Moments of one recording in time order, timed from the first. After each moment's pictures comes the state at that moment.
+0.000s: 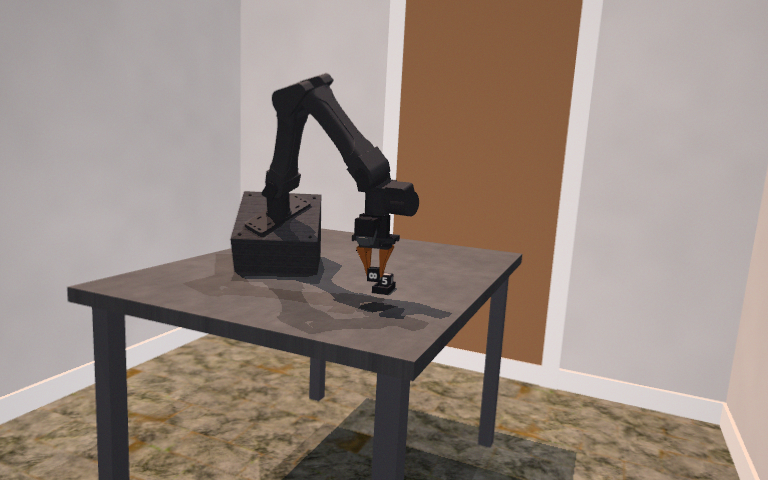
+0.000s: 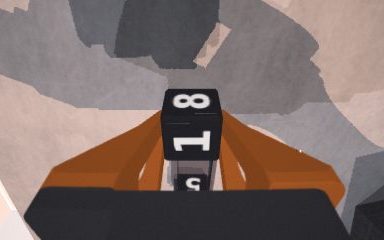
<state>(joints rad) -0.01 1.78 1.16 -0.60 0.37 1.14</state>
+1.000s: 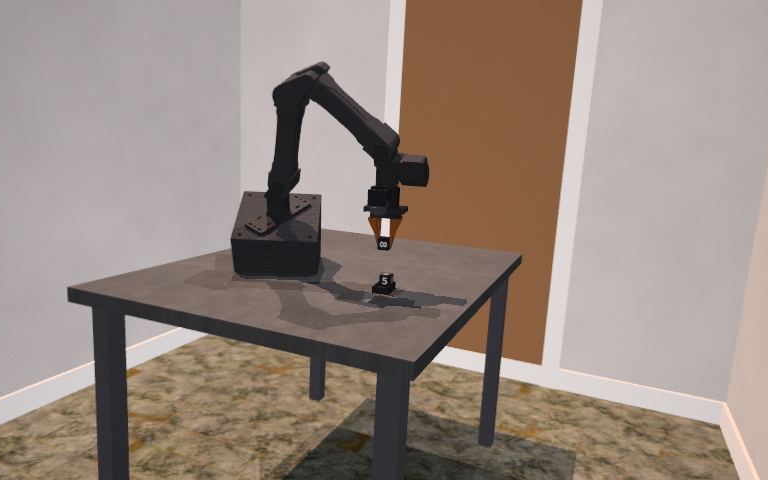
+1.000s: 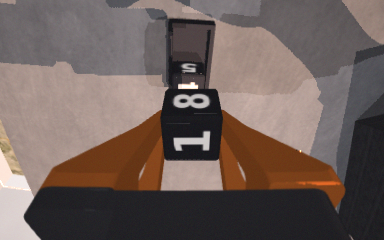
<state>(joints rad) 0.32 1.70 1.12 -0.80 0.44 1.47</state>
